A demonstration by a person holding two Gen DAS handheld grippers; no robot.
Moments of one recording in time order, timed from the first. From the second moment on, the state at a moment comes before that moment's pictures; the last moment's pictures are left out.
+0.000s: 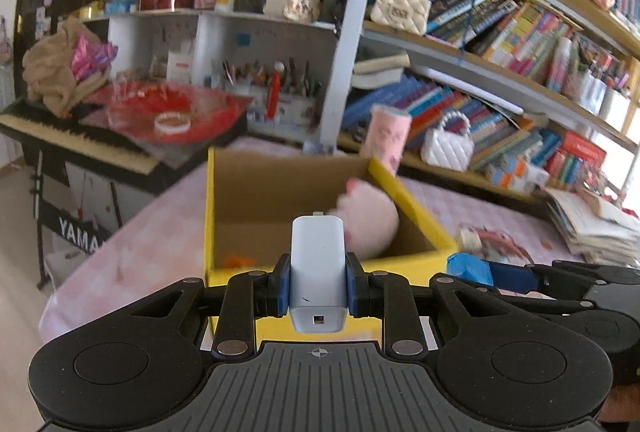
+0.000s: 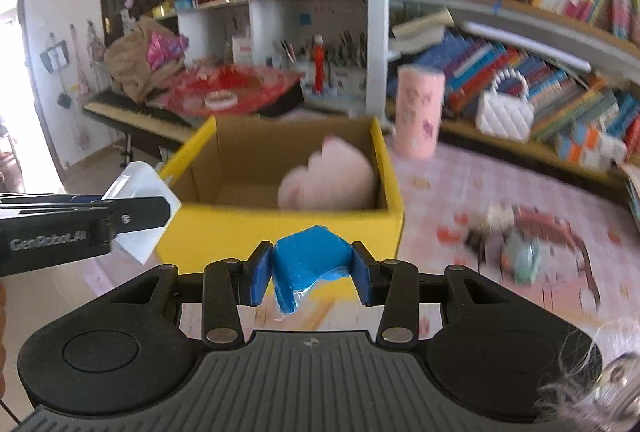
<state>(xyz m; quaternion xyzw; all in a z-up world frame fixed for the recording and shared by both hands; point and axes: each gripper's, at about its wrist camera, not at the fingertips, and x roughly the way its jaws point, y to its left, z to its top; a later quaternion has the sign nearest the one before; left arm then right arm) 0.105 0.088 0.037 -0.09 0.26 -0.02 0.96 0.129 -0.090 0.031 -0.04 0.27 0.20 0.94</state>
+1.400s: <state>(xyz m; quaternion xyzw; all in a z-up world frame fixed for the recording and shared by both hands) 0.209 0.088 -0.011 -0.06 0.31 0.06 0.95 0.273 -0.054 -0.005 -0.13 0.33 0.33 0.87</state>
